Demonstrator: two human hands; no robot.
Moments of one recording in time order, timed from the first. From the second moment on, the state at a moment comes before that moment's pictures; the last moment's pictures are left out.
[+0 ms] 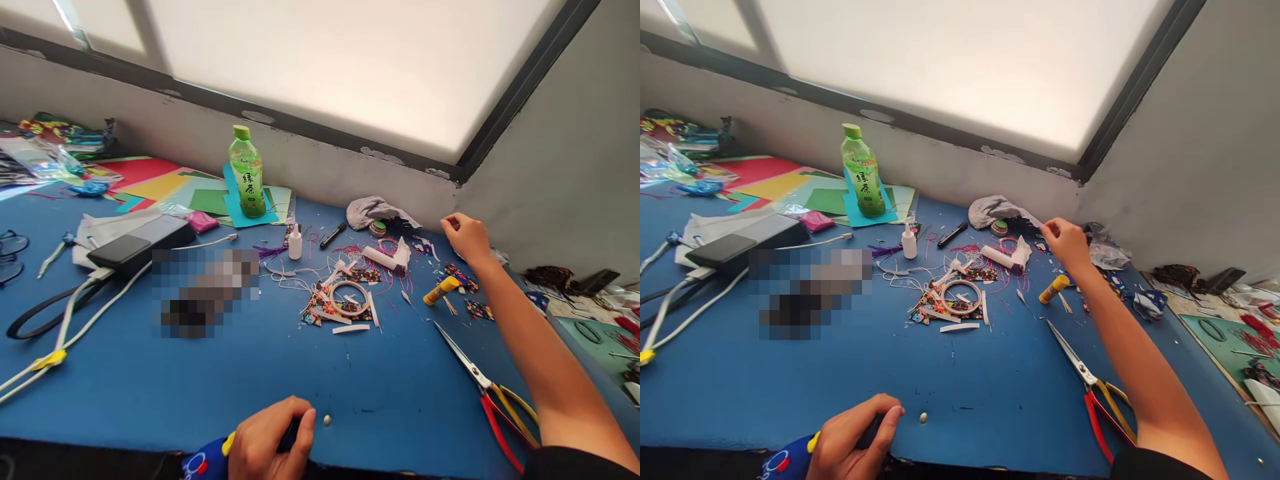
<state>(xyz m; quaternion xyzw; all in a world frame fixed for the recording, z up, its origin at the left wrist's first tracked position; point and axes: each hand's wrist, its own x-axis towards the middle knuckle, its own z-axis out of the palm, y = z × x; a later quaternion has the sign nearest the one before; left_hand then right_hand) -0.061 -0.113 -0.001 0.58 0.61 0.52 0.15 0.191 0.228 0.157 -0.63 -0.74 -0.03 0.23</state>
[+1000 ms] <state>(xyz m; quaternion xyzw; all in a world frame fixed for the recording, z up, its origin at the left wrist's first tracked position) -0.076 0.006 0.051 0.75 0.64 0.13 0.13 0.135 0.056 0.051 -0.41 -0.87 0.20 0.21</state>
